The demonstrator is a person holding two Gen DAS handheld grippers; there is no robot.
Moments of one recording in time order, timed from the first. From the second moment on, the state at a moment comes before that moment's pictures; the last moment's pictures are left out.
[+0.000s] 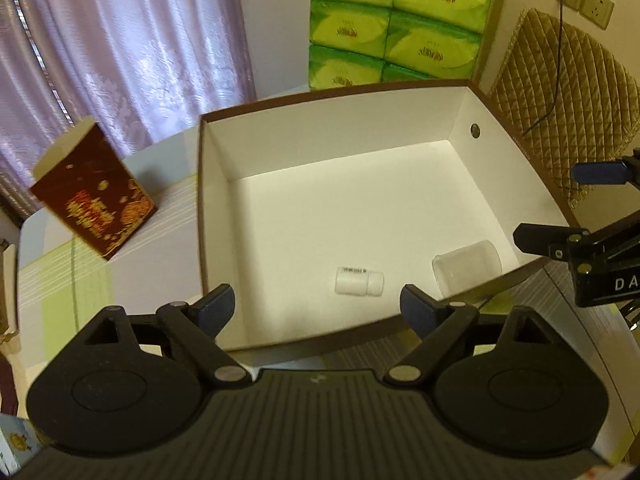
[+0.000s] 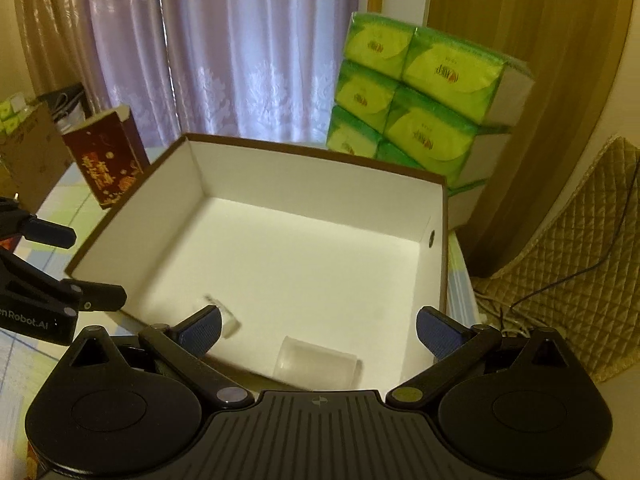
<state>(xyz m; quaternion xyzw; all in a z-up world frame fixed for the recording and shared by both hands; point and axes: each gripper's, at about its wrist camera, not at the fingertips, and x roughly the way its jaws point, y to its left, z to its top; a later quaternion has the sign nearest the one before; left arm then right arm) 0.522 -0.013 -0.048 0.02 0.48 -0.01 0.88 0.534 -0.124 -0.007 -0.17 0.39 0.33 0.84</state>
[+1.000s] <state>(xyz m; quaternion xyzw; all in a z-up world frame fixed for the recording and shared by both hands) 0.342 -0.012 0.010 0.00 0.40 0.09 0.91 0.417 -0.217 0.030 -0.13 0.31 0.38 0.86</state>
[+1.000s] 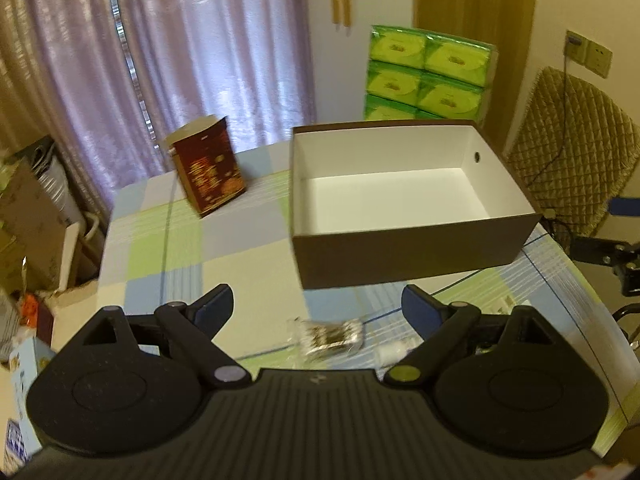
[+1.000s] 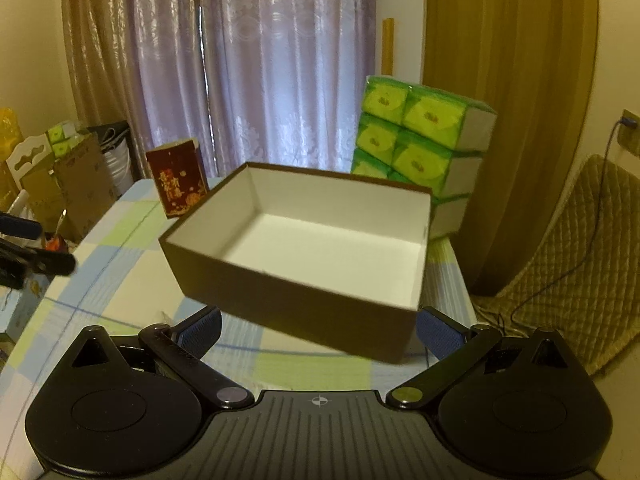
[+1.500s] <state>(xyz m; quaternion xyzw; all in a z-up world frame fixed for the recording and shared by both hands) 0.260 0.024 -0.042 -0.07 0.44 0.16 0.88 0.378 -0.250 -0.018 -0.14 0.37 0.36 0.84</state>
